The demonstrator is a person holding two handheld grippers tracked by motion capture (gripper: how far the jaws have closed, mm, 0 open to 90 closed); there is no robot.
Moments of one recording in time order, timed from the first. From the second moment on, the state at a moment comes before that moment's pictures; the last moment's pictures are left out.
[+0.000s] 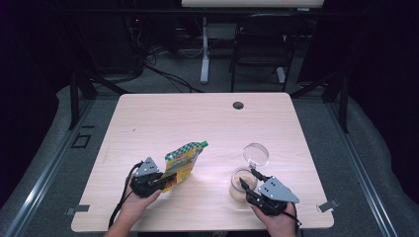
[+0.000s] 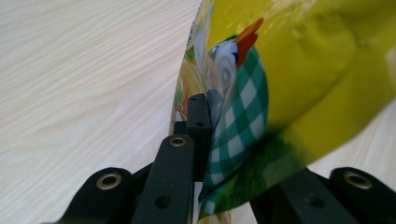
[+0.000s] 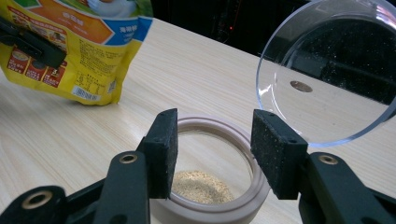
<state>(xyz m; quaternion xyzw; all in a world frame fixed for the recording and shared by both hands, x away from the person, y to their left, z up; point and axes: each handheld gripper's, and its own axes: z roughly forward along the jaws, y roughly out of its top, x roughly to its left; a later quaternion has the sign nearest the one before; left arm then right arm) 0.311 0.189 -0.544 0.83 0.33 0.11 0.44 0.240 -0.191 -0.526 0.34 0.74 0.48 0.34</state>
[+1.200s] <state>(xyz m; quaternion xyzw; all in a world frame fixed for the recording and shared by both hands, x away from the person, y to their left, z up) 0.302 0.220 -0.555 0.81 0.37 0.10 0.44 0.246 -0.193 -0.525 0.34 0.73 0.49 0.33</state>
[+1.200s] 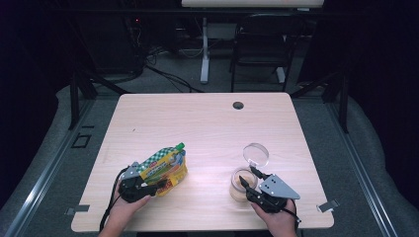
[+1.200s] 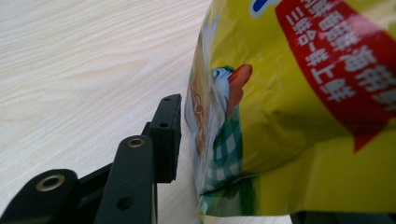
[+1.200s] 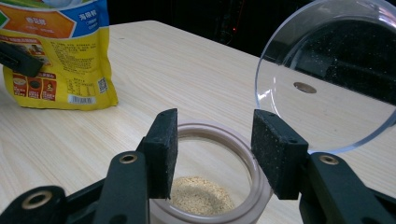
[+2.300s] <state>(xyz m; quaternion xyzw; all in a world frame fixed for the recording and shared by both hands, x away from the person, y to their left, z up) 0.286 0.231 -0.552 0.79 0.39 0.11 0.46 0.243 -0.210 -0.509 0.37 0.71 0.50 0.32</state>
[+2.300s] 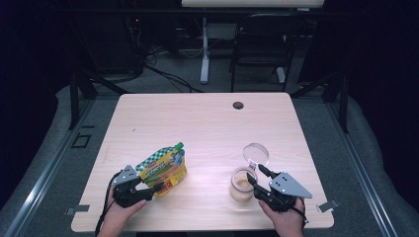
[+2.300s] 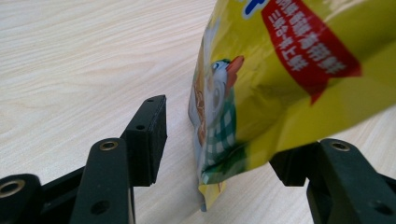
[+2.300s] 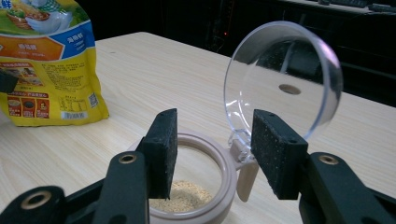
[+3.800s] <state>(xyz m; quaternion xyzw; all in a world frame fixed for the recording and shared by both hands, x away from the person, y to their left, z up) 0.253 0.252 -0.546 0.79 0.40 0.13 0.45 0.270 -0.243 -0.446 0.40 0.74 0.46 0.29</state>
